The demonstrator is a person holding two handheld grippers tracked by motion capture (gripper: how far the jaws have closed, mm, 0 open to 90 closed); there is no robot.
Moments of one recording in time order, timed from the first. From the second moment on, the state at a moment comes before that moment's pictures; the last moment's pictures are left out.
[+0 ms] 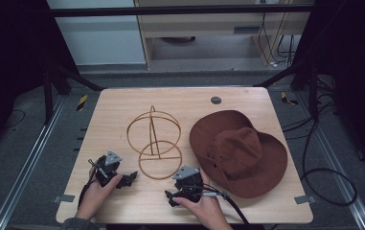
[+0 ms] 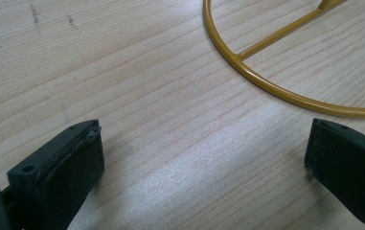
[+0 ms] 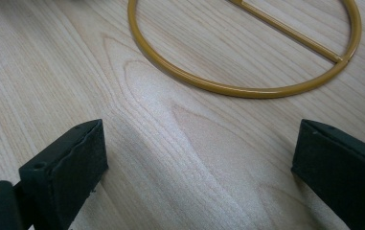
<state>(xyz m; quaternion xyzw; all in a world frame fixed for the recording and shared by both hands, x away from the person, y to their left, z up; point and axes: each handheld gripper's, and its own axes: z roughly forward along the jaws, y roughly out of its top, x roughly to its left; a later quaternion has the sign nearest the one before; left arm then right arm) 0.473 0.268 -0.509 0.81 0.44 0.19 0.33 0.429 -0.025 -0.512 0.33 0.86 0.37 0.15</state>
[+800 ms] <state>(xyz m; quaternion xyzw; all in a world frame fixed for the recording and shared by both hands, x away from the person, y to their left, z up) 0.471 0.267 -0.509 0.81 0.44 0.19 0.34 0.397 -0.032 -0.446 0.27 0.88 0.35 0.16</state>
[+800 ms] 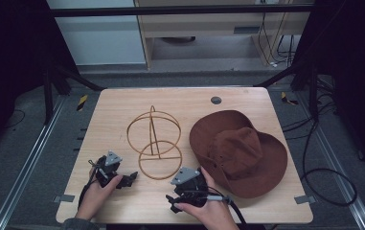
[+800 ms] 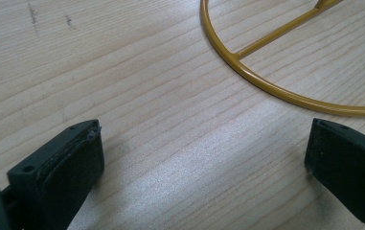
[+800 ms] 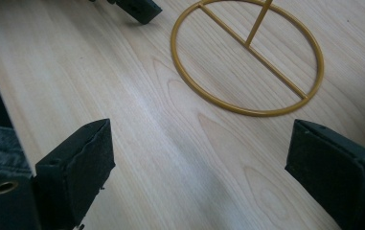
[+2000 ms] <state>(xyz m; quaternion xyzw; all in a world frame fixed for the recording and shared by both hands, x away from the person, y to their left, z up) 0.470 0.267 -0.509 0.81 0.44 0.19 0.34 0.477 -0.190 -0.346 0.35 0.89 0.22 0.17</state>
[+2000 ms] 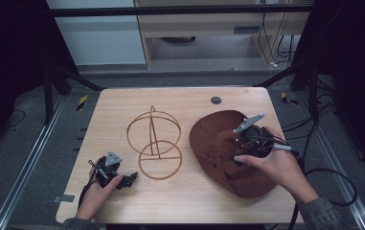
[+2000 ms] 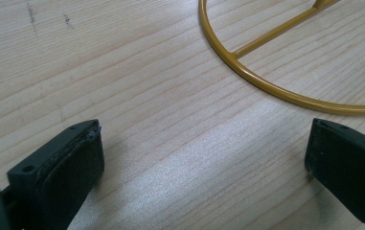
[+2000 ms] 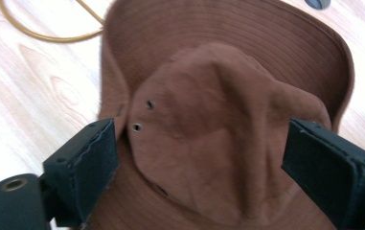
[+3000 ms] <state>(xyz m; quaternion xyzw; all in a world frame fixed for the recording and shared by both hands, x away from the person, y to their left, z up) 0.470 0.267 -0.509 0.81 0.44 0.19 0.34 0.545 -0.192 -0.346 0.36 0.91 0.16 0.11</state>
